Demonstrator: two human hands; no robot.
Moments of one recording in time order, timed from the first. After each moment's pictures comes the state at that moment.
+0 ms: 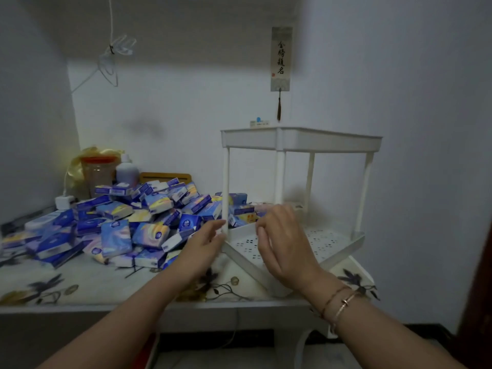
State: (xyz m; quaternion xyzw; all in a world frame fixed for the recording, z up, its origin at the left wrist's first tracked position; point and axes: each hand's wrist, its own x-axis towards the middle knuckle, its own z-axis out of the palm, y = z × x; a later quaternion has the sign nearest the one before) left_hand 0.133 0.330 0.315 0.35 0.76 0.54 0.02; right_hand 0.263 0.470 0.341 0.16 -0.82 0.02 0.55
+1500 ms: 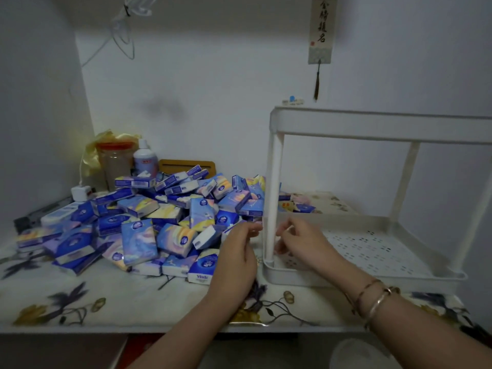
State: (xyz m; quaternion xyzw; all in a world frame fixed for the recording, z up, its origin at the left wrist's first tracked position) left_hand 0.102 0.327 0.284 0.40 0.73 0.54 -0.14; right_hand 0.166 0.465 0.328 -0.16 -0.87 0.41 0.21
